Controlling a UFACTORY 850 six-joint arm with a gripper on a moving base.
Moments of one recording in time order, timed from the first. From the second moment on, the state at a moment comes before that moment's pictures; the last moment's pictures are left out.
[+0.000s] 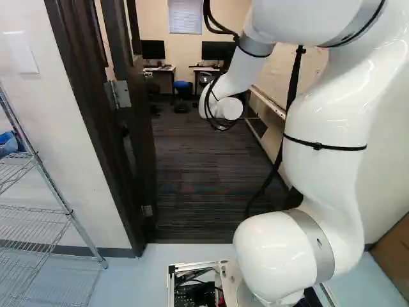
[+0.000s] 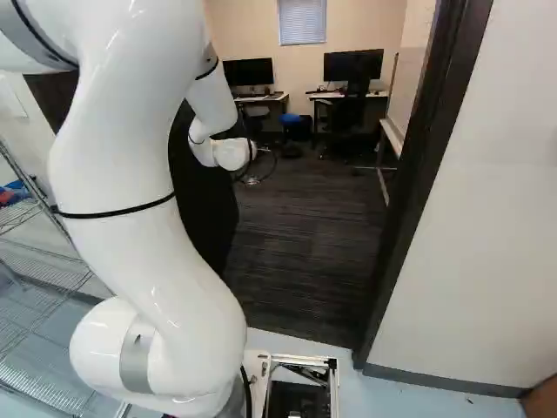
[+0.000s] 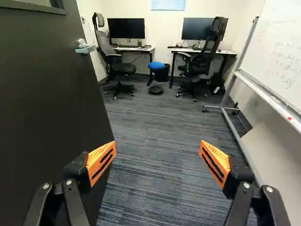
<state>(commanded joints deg) 2.9 -13.3 -46.2 -0.1 41.5 0.0</state>
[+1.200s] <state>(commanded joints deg) 1.5 -4.5 -35.6 0.2 42.3 0.0</state>
